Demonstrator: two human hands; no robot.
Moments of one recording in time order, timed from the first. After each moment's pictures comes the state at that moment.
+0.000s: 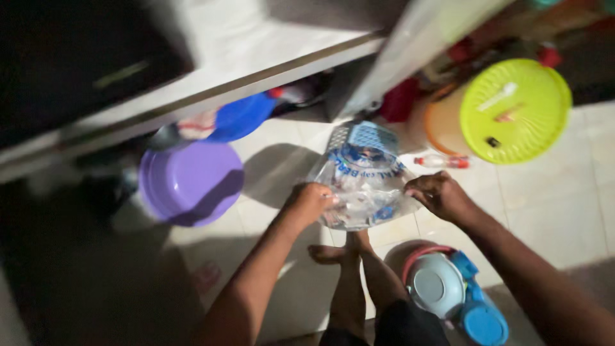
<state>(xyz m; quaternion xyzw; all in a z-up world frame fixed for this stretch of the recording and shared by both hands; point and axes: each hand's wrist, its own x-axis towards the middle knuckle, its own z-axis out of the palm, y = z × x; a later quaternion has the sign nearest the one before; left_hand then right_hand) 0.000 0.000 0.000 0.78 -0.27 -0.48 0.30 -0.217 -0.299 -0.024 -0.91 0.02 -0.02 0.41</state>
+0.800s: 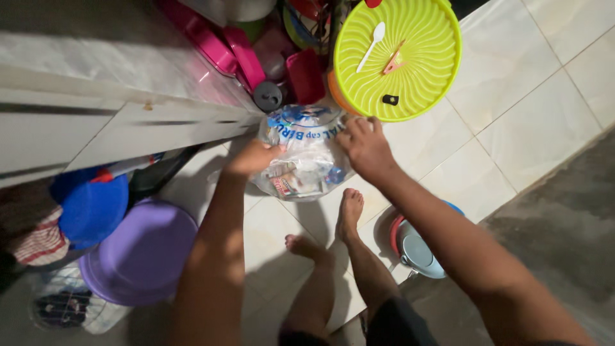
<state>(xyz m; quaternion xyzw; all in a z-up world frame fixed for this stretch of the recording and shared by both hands) 0.049 -0.211 -0.200 0.75 -0.33 -0.55 0.17 -0.240 -0.372 -0.088 -0.97 0.20 -0.07 0.07</state>
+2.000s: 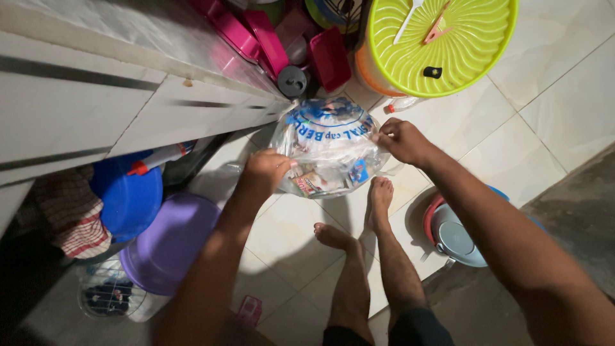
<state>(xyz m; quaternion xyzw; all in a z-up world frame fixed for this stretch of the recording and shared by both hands) 0.051 -0.154 -0.075 0.61 -0.71 -0.18 0.30 -0.259 -0.360 -0.168 -0.73 0.41 0.00 0.55</state>
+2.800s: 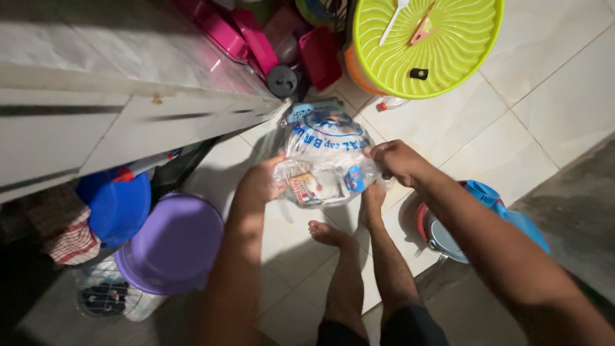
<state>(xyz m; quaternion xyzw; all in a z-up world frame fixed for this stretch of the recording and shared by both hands) 0.048 -0.098 -0.224 0.64 -0.58 -0.39 0.31 -0.285 -0.335 -0.167 -0.43 0.59 0.17 0.66</state>
